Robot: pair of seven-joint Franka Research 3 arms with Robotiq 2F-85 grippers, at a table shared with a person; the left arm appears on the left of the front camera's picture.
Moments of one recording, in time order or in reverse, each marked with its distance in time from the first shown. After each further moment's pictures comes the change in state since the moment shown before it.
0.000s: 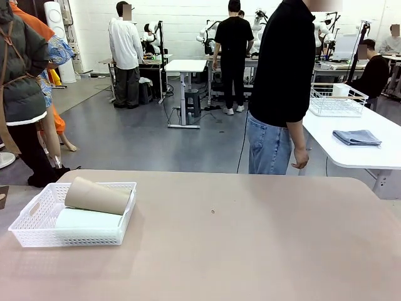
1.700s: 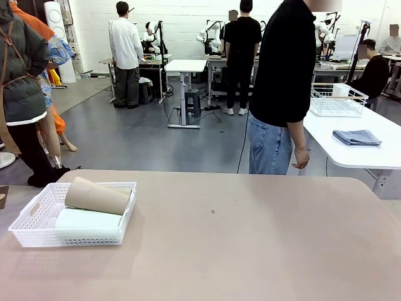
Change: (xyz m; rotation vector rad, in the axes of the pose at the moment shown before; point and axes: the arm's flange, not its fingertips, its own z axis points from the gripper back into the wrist) left arm 0.049 0.142 0.139 -0.828 -0.190 0.115; right arm 0.000 0.000 0.000 0.000 0.000 0.000
